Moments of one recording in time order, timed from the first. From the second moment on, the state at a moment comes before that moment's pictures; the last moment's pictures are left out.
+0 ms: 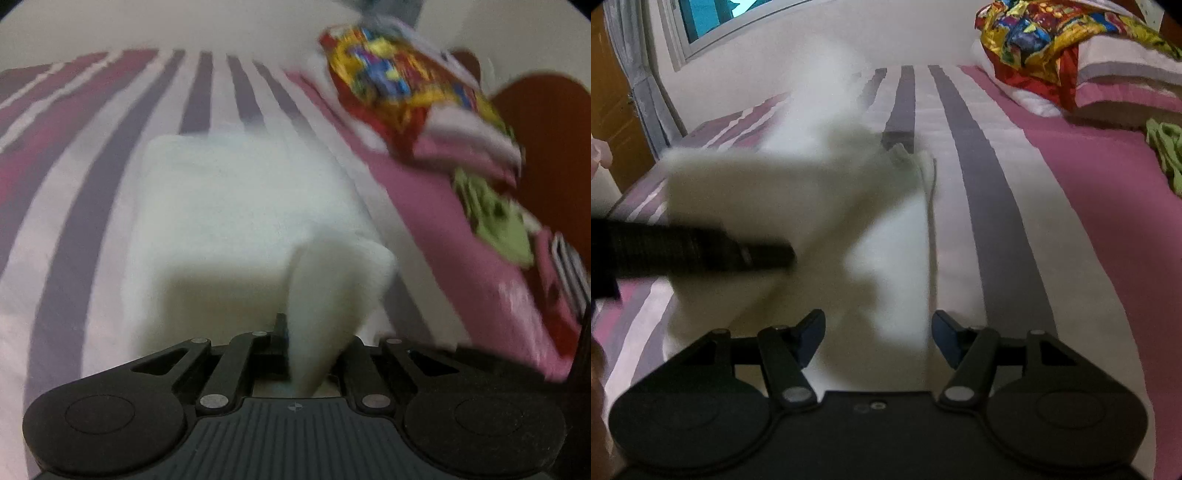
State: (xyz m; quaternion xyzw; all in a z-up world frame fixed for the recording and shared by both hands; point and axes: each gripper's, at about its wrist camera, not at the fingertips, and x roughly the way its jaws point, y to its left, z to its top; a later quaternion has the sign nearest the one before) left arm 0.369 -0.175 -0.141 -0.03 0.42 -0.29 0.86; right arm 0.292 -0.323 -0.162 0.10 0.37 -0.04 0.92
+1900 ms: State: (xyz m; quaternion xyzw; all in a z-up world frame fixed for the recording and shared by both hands) left arm 0.445 -0.137 -0.148 -0.12 0.44 -0.14 0.88; right arm 0.340 -0.373 -0.135 0.22 0.36 -0.04 0.90
